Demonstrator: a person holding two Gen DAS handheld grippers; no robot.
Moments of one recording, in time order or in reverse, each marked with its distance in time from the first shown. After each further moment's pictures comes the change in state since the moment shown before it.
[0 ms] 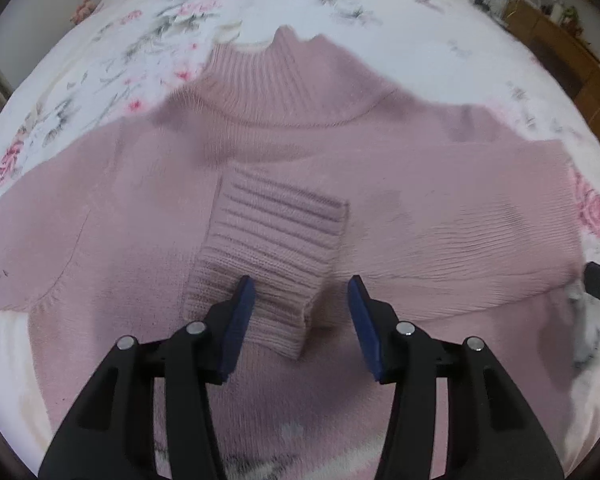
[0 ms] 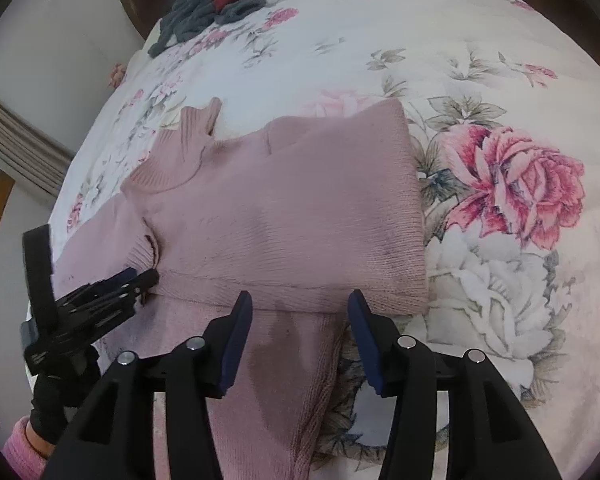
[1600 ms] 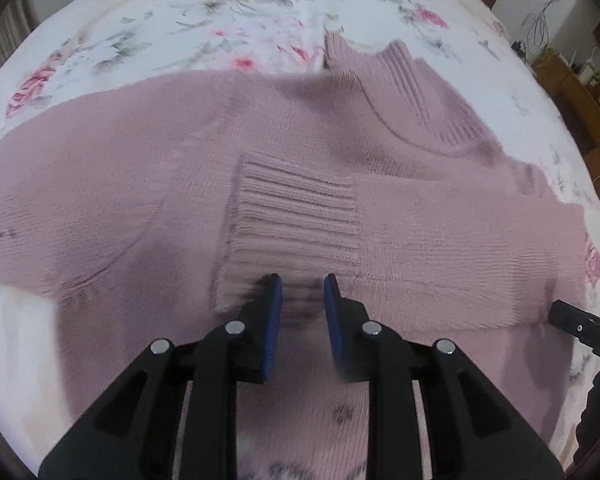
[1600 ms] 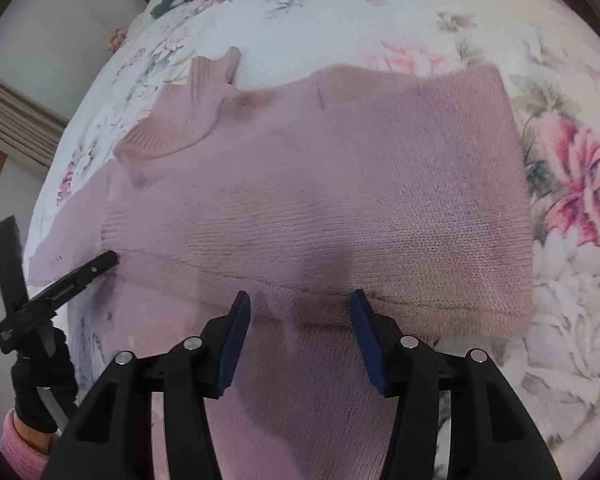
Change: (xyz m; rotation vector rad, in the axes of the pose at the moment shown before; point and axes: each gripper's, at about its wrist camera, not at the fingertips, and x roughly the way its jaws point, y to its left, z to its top) left arm -0.006 0.108 0.005 -0.196 -0.002 -0.107; right arm 0.050 0.049 0.004 -0.052 0.111 -0.015
